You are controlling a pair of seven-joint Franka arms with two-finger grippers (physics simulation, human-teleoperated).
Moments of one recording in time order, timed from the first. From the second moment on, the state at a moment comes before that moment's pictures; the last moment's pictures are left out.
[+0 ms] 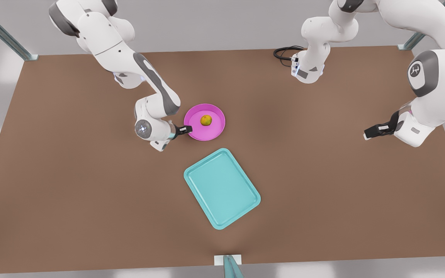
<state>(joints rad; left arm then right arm) -0.05 0.21 0.08 -1.34 -0.05 1.45 -0.14 0.31 0.33 0.25 -2.19 0.49 2.30 0.04</state>
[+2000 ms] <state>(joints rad) -0.06 0.21 0.08 -1.35 -0.05 1.43 -0.06 0.30 0.56 0.26 -1.75 0.62 2.34 0.08</state>
